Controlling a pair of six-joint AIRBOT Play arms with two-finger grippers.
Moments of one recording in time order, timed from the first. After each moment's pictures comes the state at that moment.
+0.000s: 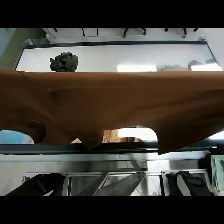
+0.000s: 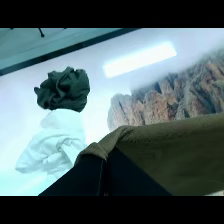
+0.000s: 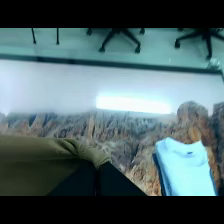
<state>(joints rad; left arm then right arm) -0.84 -0.92 2.26 2.11 -1.78 -1.51 -0.22 -0.69 2.03 -1.31 1.64 1.44</state>
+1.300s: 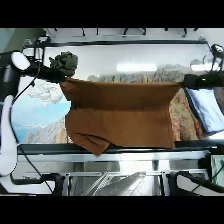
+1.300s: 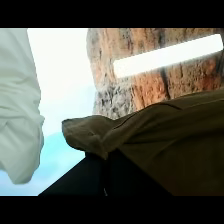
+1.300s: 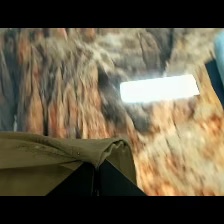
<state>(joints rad) -0.09 -1.53 1.71 1.41 -1.21 -1.33 -0.22 -1.31 1.38 -1.26 1.06 1.42</state>
